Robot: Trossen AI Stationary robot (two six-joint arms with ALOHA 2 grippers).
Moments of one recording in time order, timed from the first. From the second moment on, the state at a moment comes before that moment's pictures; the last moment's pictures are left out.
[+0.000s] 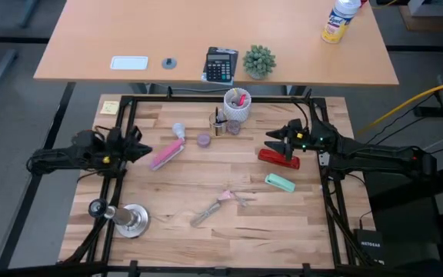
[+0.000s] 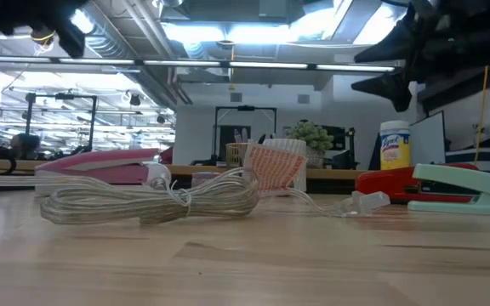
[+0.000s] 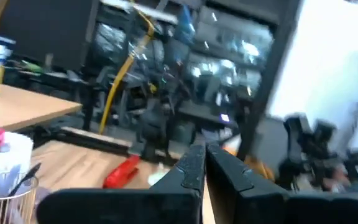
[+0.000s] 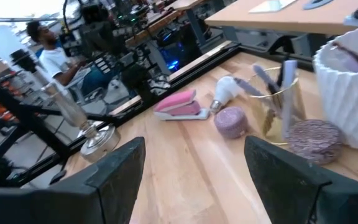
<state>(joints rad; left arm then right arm) 0.04 0.01 0.27 -0.04 0.07 -0.28 -0.32 0.68 0.30 0.25 -0.20 0.47</state>
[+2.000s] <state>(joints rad) 0.30 0.02 0.91 -1.57 0.54 -1.51 -0.32 0.68 0.30 0.25 -0.23 0.52</state>
